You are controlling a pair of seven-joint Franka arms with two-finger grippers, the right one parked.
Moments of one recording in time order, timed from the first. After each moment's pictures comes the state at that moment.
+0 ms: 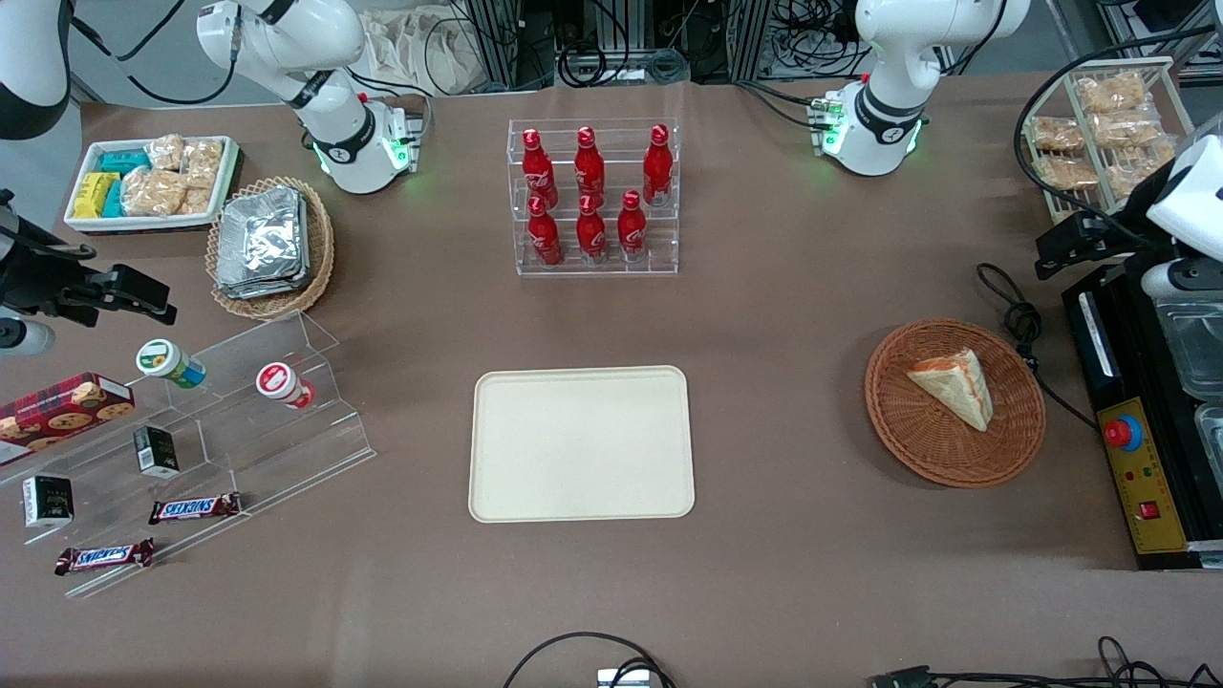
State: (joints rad) arm -0.01 -0.02 -0.02 -1.58 0.02 1.52 -0.04
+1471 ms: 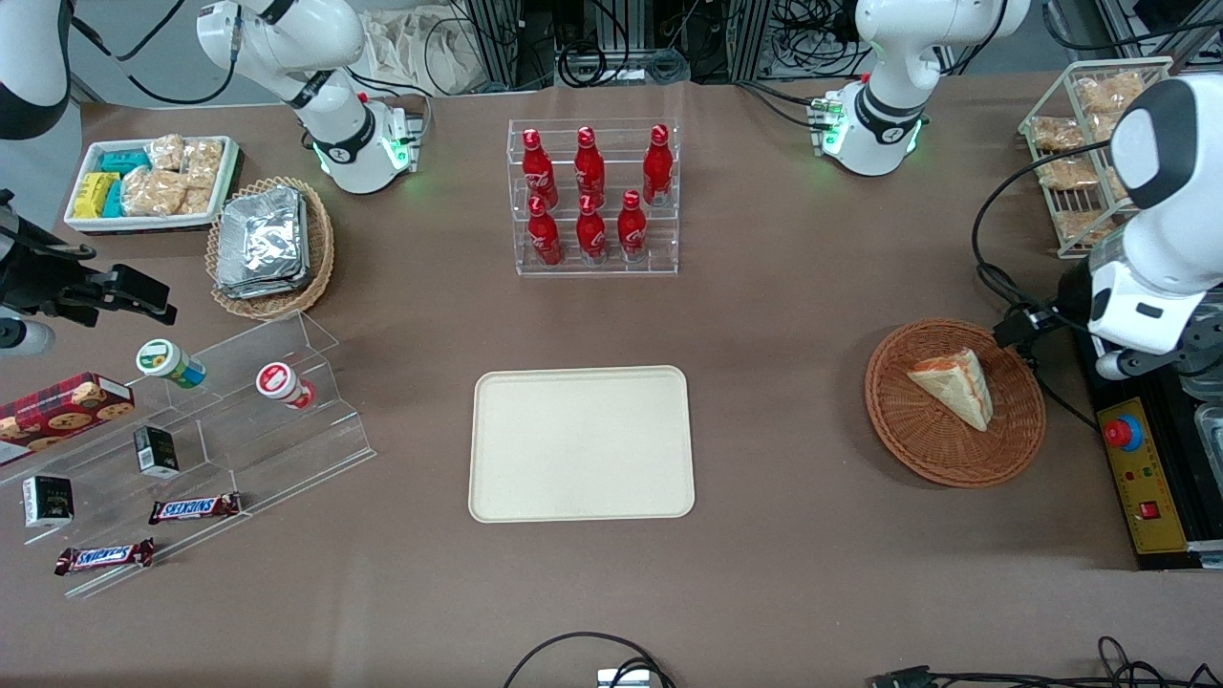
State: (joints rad) arm -0.01 0.00 0.01 -1.95 0.02 1.90 -0.39
